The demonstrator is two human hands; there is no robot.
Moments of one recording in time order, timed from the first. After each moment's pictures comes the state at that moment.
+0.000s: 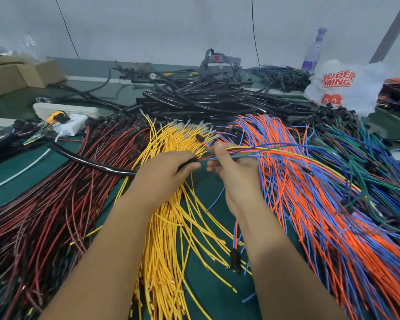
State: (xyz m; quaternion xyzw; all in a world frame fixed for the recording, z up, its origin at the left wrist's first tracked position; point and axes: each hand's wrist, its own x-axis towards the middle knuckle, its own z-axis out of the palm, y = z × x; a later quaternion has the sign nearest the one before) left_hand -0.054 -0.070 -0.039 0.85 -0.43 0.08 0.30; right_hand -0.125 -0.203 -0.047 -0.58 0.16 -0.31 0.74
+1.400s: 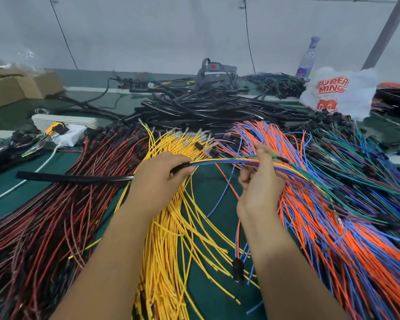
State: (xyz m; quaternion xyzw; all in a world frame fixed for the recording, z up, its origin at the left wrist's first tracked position) left_hand -0.048 -0.067 -0.042 0.85 -0.38 0.14 0.35; right_hand -0.148 -0.206 -0.017 -0.38 0.23 -0.40 0.80
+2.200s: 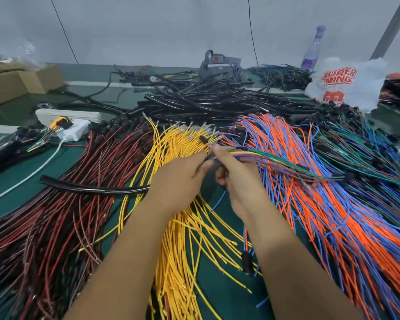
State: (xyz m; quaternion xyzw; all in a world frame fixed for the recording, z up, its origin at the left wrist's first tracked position) left_hand -0.067 -0.081 -0.040 0.85 -0.41 0.09 0.31; right_hand -0.125 -0.201 -0.043 -0.55 0.18 -0.25 0.78
